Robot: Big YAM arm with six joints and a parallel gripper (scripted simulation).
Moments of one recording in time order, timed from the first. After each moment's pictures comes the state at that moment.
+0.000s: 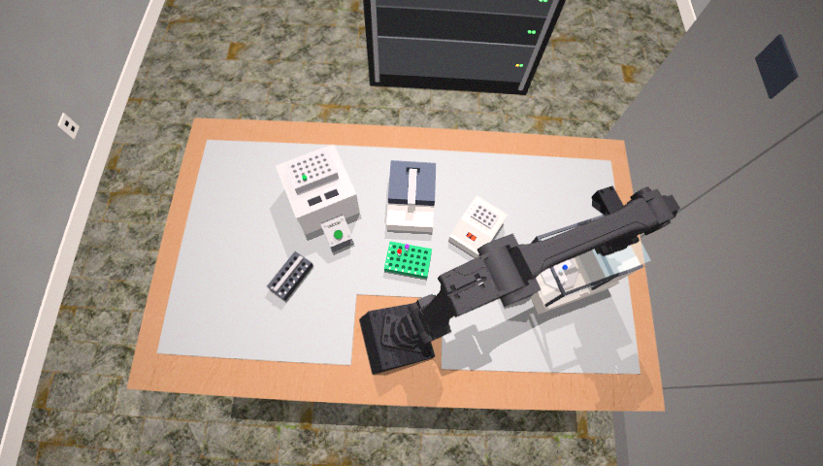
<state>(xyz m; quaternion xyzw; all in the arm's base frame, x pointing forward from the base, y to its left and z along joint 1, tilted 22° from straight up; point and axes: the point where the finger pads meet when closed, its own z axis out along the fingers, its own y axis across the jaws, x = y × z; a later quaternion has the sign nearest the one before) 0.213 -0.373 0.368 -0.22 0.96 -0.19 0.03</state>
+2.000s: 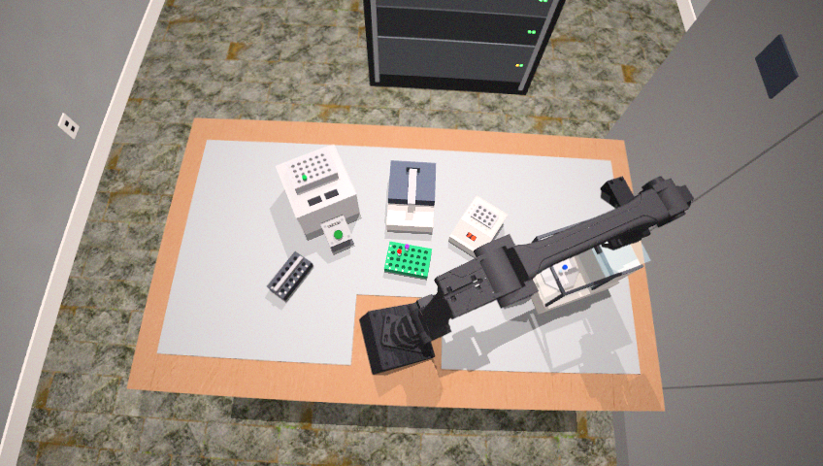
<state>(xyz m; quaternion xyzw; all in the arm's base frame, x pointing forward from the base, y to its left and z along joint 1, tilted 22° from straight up) 0.205 -0.356 0.414 -0.22 0.96 -0.19 0.03</state>
